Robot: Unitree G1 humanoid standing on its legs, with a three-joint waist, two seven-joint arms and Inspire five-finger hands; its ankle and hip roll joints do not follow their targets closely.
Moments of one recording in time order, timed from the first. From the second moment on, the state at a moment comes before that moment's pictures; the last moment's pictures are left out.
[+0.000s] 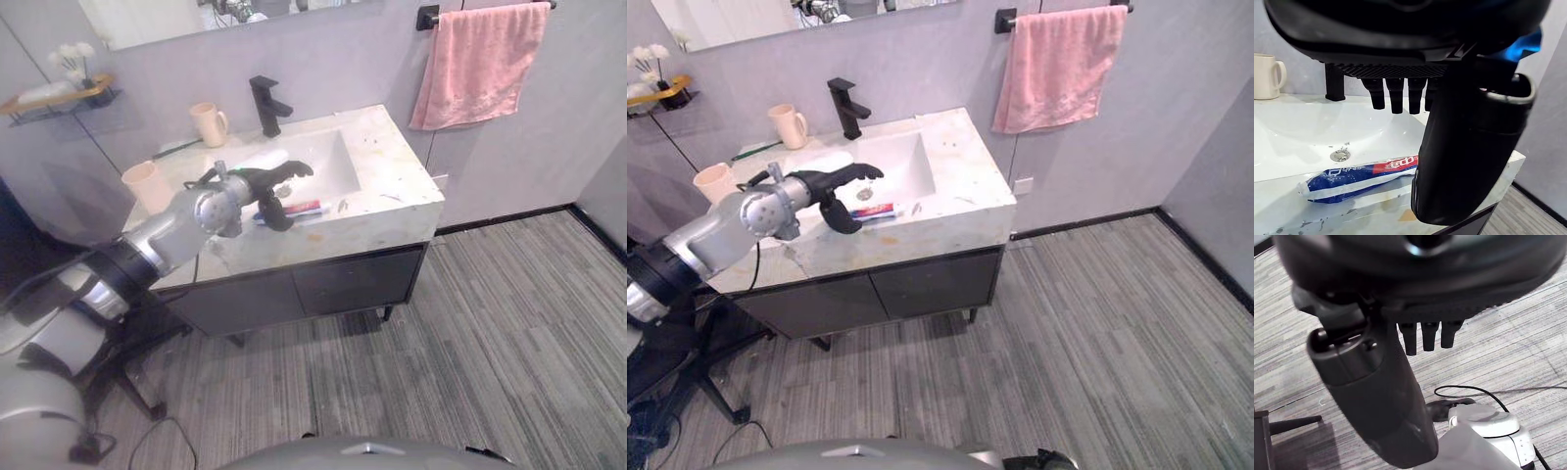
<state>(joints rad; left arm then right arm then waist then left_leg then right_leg) -0.90 0.86 -0.87 0.19 0.09 0.18 -0.18 0.01 -0.30 0.17 1.37 0.37 0.03 -0.13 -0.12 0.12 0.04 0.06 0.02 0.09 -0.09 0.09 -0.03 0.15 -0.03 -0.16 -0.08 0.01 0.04</state>
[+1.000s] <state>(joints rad) -0.90 0.82 -0.94 0.31 0.17 0.22 -0.26 0.06 -0.29 0.17 1.33 0.40 0.01 -0.14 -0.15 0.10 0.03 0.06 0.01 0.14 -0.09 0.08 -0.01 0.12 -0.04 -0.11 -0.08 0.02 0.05</state>
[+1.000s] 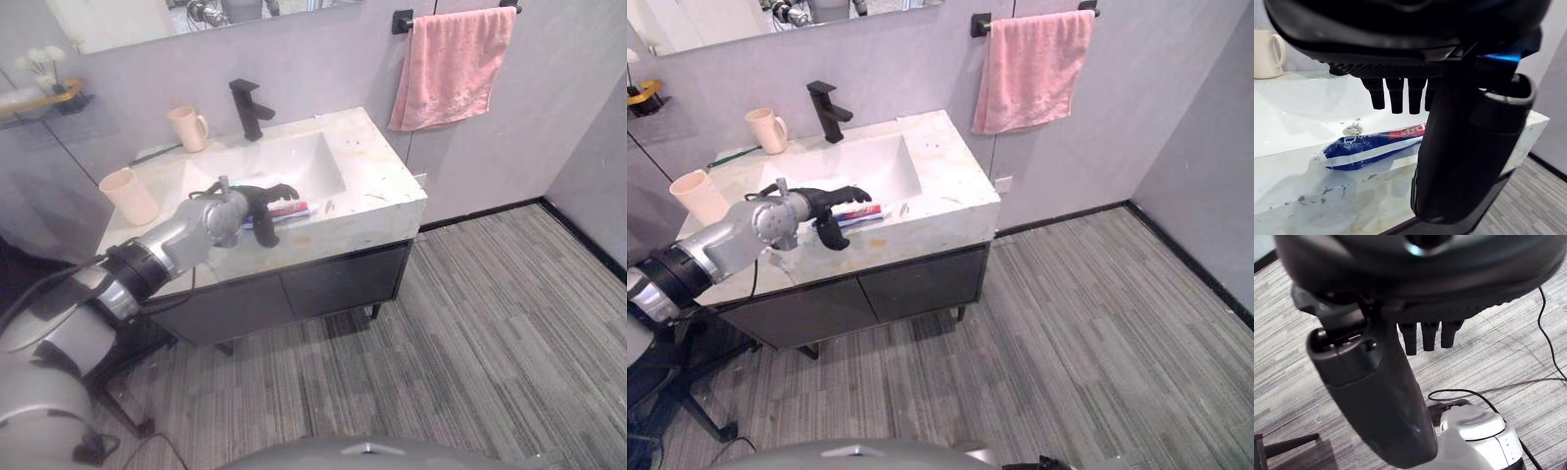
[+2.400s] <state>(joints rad) -0.94 0.78 -0.94 0.54 0.24 0.24 -0.32 0.05 -0.27 0.17 1.32 0.40 0.01 -0.14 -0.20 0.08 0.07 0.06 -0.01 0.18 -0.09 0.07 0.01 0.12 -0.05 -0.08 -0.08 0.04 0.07</state>
